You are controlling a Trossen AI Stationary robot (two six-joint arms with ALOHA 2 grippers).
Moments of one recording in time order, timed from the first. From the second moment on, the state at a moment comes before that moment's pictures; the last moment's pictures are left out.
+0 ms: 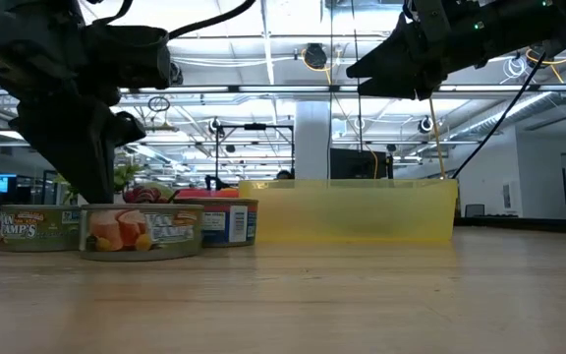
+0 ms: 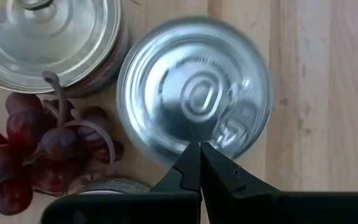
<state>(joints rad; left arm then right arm) -0.42 1.58 0.87 -0.44 -0.10 -0.45 0.19 1.20 0.51 0.48 0.52 0.11</state>
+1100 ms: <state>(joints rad) -0.40 1.59 0.77 -0.20 -0.13 -0.53 0.19 1.20 0.51 0.48 0.52 0.11</state>
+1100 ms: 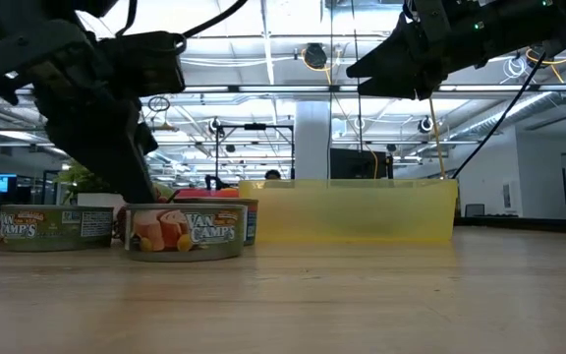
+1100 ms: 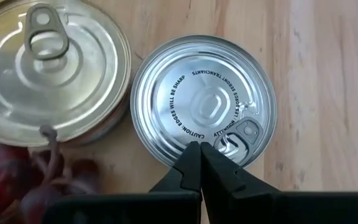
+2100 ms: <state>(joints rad) -0.39 1.81 1.19 -0.70 -0.05 -0.38 0.19 1.20 0.51 0.48 0.52 0.11</state>
